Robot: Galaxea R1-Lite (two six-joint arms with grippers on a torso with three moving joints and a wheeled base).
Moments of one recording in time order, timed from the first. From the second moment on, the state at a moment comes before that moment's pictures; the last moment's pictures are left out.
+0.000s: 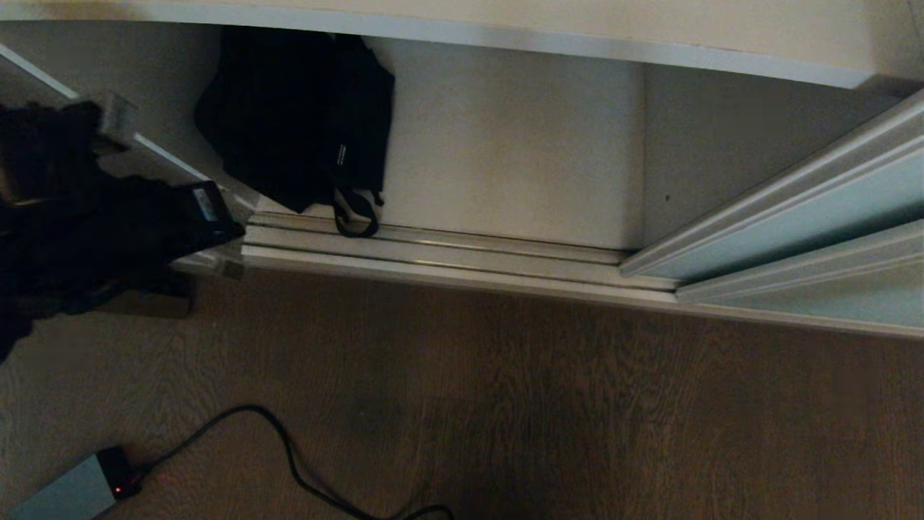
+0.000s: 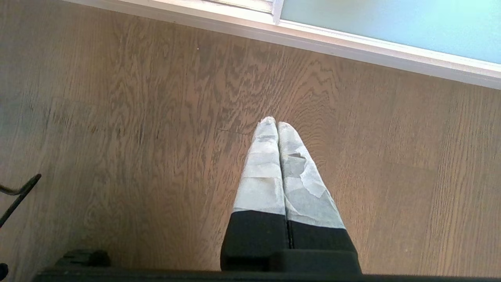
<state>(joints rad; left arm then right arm) -0.05 1.47 -0.94 -0.55 0.03 -0.12 0.01 0.00 0.00 0.00 0.01 -0.01</state>
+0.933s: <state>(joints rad) 0.08 0.35 -0.33 -0.09 -0.08 0.10 0.01 0.00 0.00 0.00 0.01 -0.01</state>
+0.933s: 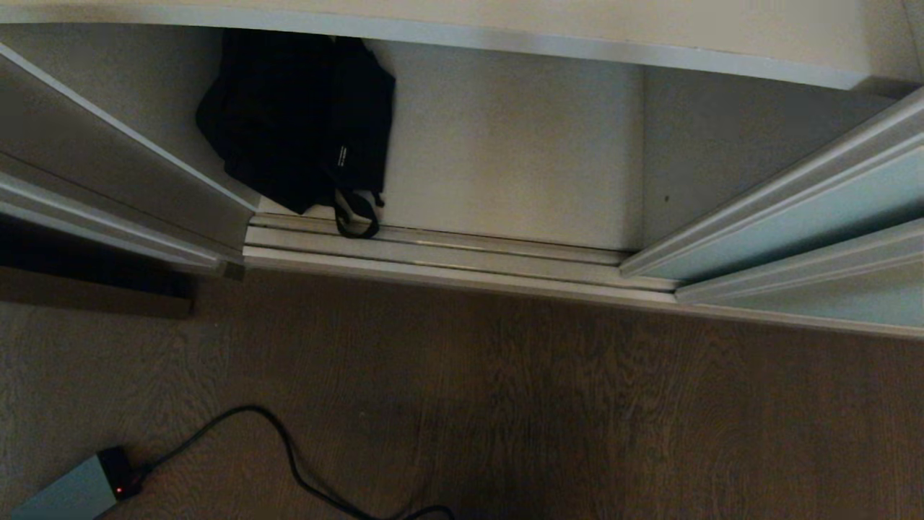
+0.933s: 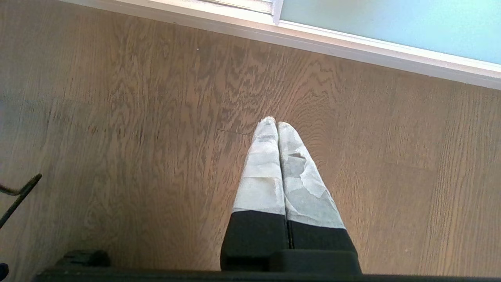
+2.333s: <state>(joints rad) 0.00 -0.01 0.00 0.00 -0.02 0.07 0.01 0.00 0.00 0.00 0.01 -0.01</state>
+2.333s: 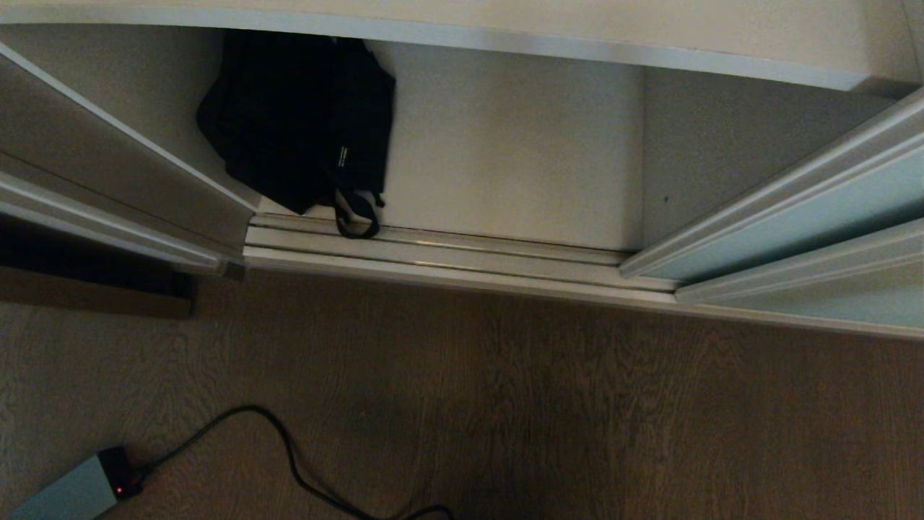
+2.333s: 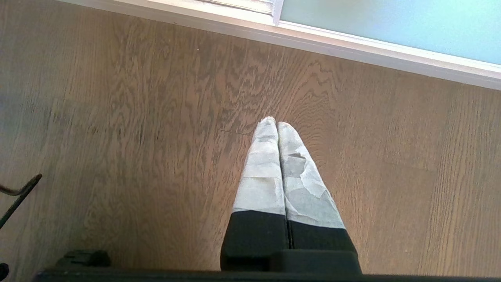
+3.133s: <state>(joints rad) 0.00 -0.01 0.00 0.00 -0.01 0.02 0.01 0.00 0.00 0.00 0.01 -0.01</state>
